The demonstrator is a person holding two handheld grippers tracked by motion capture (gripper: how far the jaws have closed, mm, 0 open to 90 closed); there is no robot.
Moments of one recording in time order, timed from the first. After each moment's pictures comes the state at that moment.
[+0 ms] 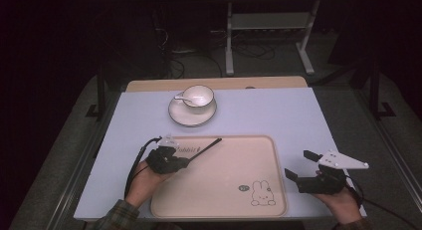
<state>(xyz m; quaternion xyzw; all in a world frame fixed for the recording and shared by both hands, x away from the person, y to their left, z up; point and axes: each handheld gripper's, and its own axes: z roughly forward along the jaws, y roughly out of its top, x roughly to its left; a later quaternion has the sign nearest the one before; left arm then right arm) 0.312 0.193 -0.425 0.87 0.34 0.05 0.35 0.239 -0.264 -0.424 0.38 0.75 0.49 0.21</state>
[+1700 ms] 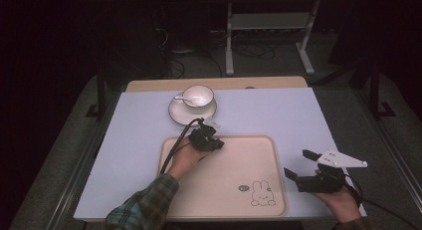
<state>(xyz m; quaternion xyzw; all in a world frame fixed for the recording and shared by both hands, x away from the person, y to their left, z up) 0.390 0.094 -0.440 0.89 0.29 0.04 0.35 0.242 -0.263 -0.424 0.38 0.76 0.49 0.20</state>
